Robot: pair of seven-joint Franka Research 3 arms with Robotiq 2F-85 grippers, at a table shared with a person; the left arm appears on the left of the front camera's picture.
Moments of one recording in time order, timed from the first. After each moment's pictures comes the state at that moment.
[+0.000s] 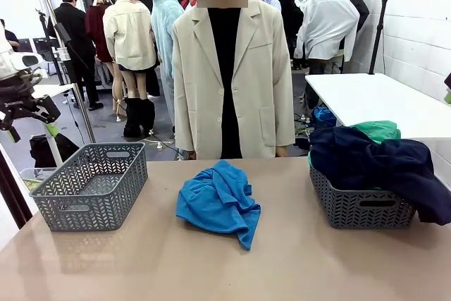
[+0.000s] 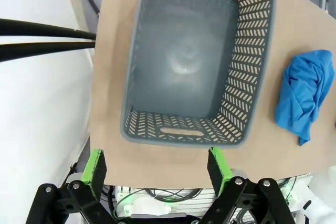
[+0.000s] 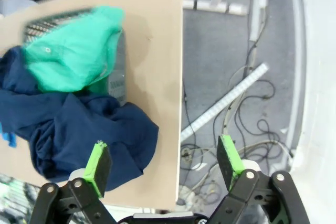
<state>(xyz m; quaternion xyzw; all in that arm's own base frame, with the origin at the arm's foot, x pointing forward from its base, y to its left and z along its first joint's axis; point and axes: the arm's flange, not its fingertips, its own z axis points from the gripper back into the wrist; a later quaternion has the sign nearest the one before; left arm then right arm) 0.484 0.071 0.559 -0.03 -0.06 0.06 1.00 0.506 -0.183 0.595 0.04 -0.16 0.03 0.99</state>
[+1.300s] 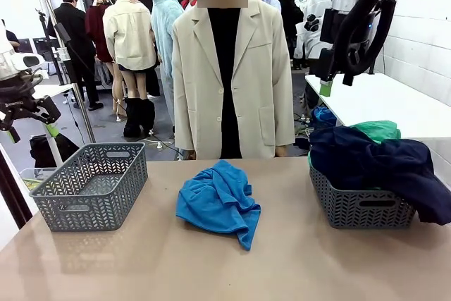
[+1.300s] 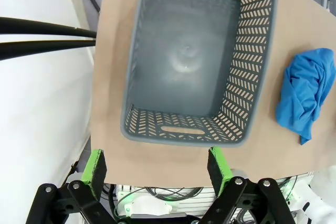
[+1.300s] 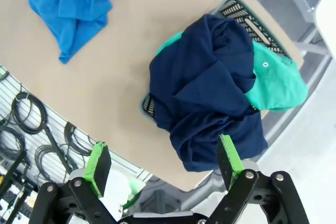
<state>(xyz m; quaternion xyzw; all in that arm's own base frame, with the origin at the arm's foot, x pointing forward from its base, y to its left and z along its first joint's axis) 0.484 0.071 0.559 -0.03 -0.06 0.06 1.00 0.475 0.138 0.648 0.00 -0.08 0.34 0.94</state>
